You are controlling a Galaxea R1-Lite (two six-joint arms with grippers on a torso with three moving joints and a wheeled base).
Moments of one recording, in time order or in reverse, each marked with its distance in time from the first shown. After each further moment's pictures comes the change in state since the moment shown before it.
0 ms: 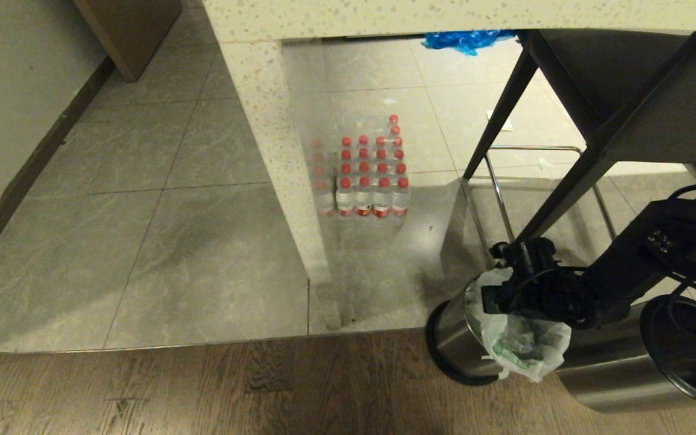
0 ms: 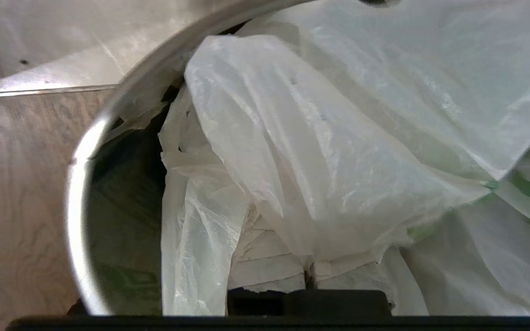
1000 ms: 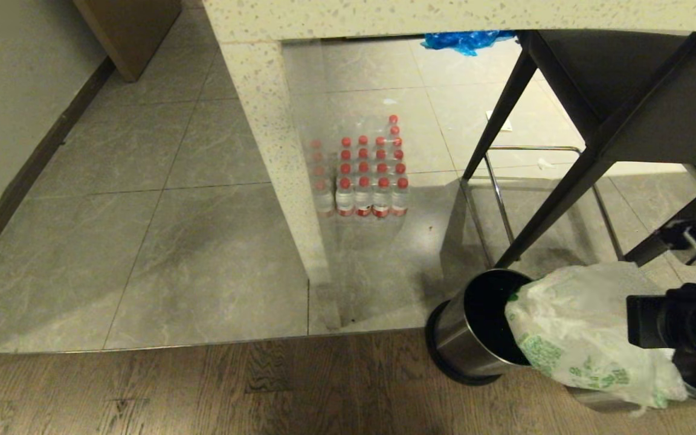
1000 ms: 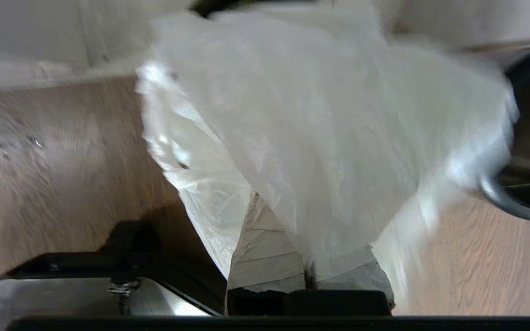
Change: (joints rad) left arm 0.000 0.000 0.000 0.000 0.000 0.000; right arm -0.018 -1.008 0.439 0.390 -0.002 -0.006
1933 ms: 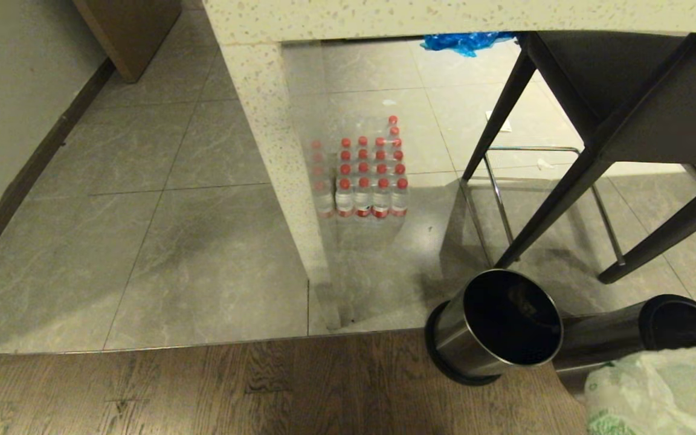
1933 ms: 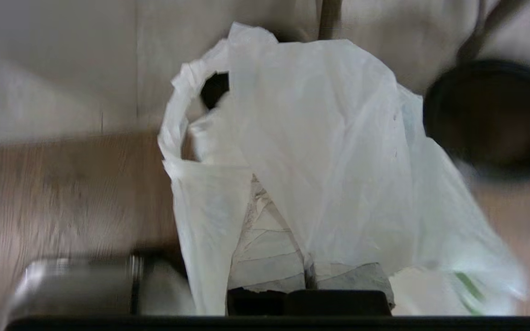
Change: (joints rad) left arm 0.000 0.000 0.000 0.000 0.000 -0.001; right arm -0.209 -0.874 0.281 0.292 0.207 -0.050
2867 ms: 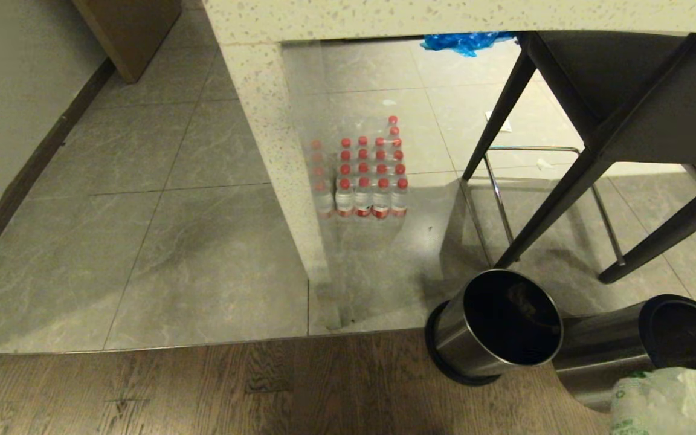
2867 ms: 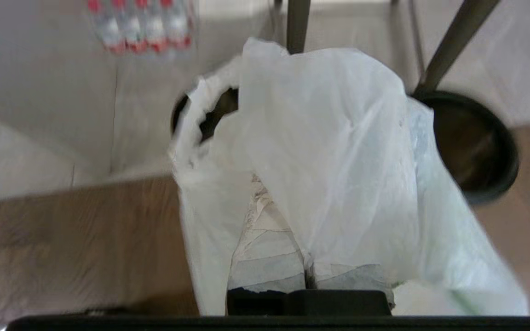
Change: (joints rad) left arm 0.000 0.000 0.000 0.000 0.000 0.001; right arm 0.044 -0.368 0.174 -0.088 -0.116 -0.031
